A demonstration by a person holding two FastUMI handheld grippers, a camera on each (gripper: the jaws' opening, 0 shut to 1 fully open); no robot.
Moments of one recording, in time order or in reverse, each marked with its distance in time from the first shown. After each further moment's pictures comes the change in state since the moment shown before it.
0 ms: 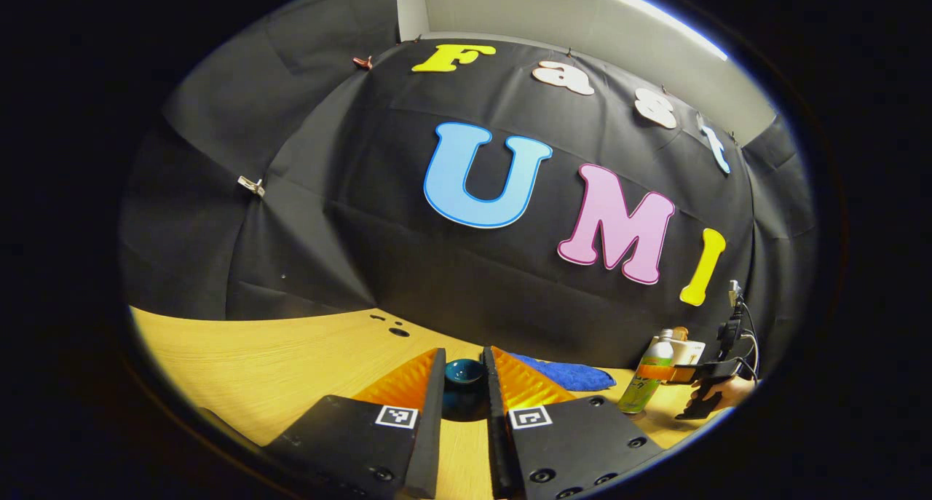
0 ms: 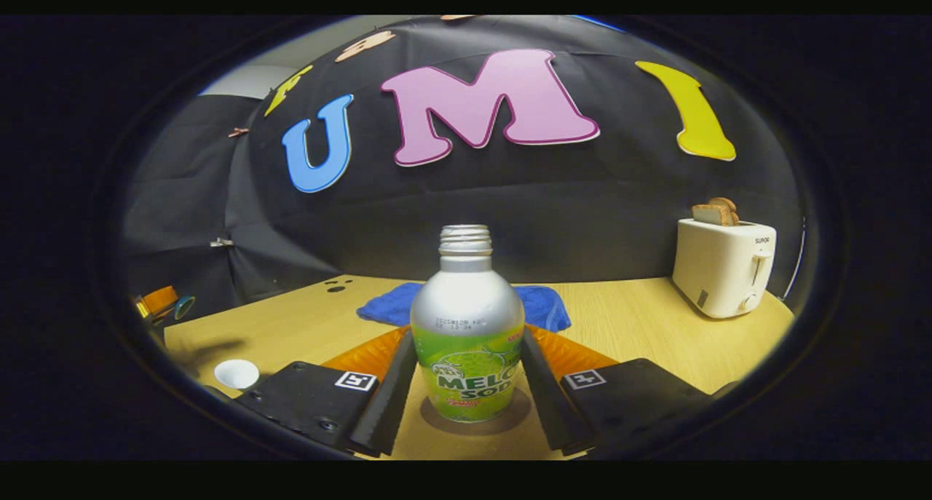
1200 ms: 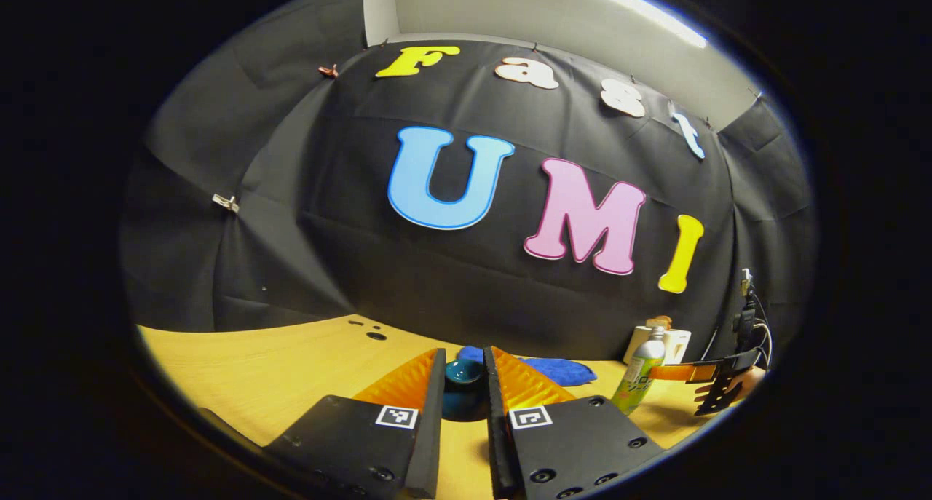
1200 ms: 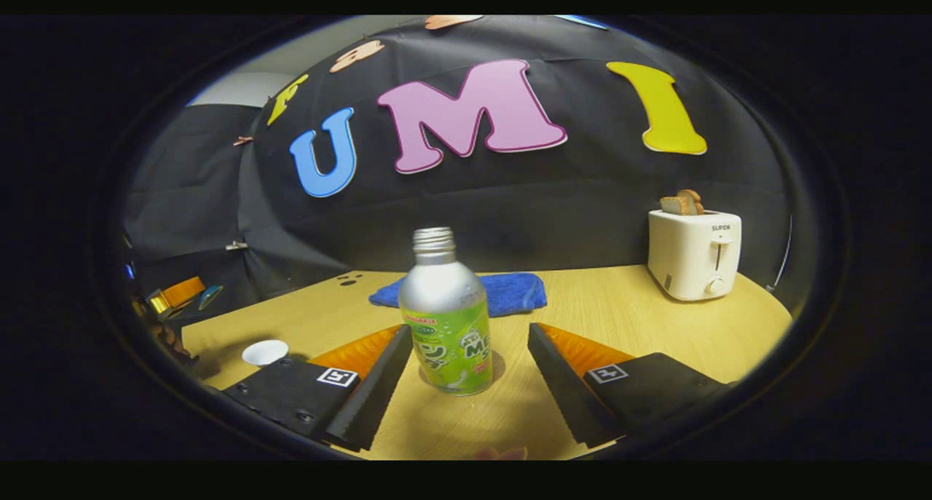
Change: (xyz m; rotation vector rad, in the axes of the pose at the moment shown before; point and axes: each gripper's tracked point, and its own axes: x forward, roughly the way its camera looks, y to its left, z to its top) left arm -0.011 -0.069 0.002 0.076 0.017 -0.097; right arm -0.085 -0.018 -0.012 0.054 0.011 0.039
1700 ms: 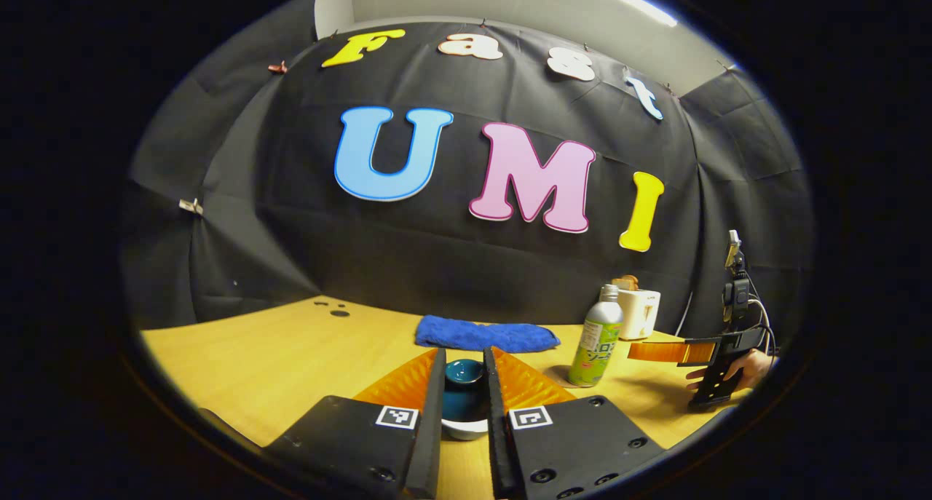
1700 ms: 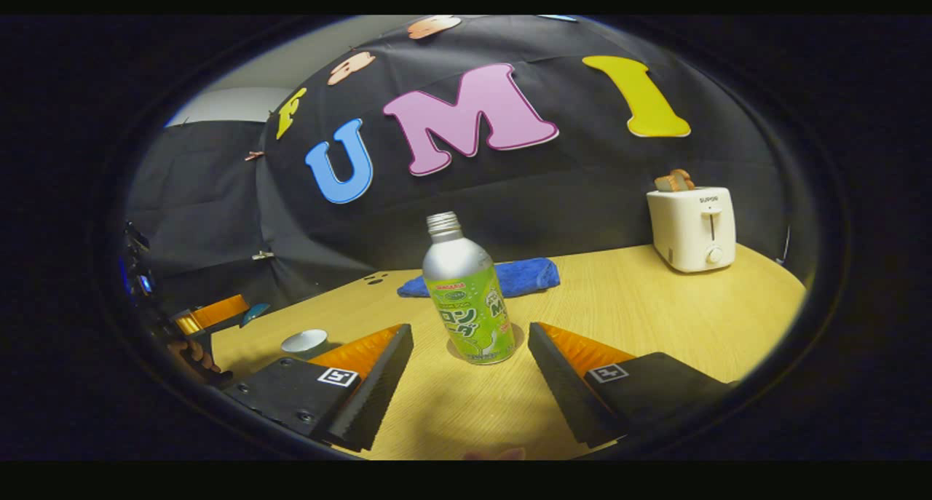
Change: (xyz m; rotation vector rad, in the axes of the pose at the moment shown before) left arm -0.021 -0.066 -0.047 0.060 0.154 -0.098; right arm -0.050 0.011 -0.019 0.046 -0.016 0.042
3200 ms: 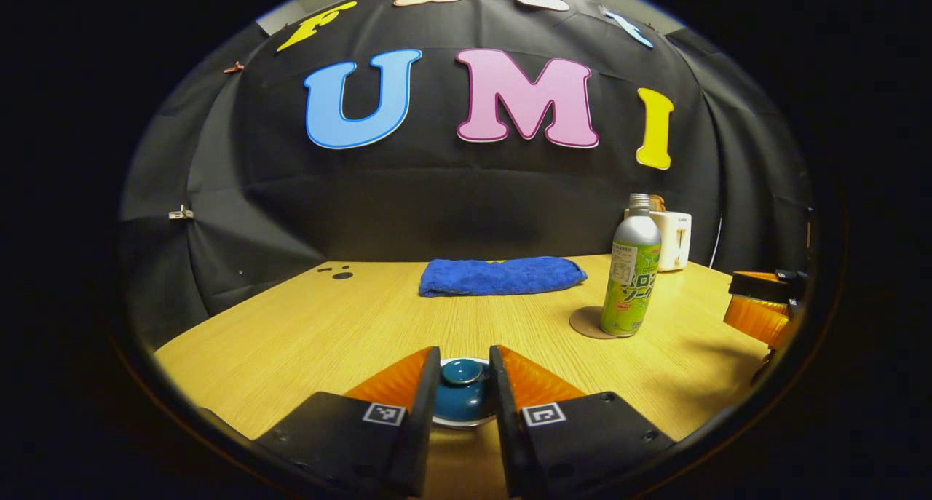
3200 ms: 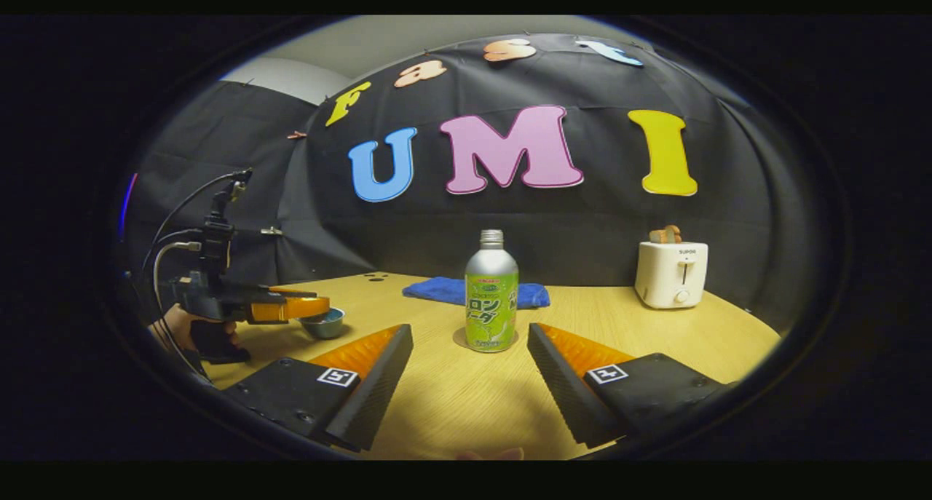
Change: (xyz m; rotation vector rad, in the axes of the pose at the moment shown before) left arm 0.049 -0.003 -0.063 0.171 0.223 0.109; right arm -0.054 0.029 -0.007 -0.212 -0.113 -0.016
